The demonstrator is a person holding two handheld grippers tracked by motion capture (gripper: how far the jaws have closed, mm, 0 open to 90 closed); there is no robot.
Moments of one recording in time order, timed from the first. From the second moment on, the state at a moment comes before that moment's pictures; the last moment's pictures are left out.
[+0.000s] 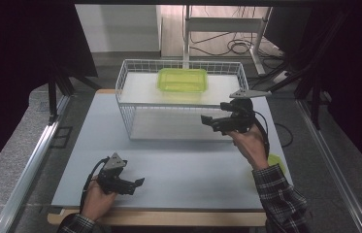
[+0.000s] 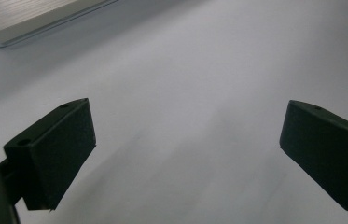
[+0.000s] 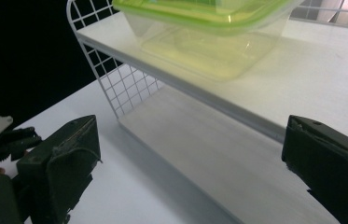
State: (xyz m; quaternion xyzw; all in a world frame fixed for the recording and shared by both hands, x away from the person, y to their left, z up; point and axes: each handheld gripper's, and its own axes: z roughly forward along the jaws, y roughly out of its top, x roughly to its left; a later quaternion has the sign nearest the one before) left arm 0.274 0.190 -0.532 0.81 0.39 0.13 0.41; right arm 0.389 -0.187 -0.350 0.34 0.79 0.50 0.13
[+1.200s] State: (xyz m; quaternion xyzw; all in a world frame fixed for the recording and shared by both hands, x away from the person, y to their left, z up) left arm 0.272 0.187 -0.531 0.82 0.39 0.14 0.40; right arm 0.331 -0.213 -0.409 0.35 0.80 0.46 0.17
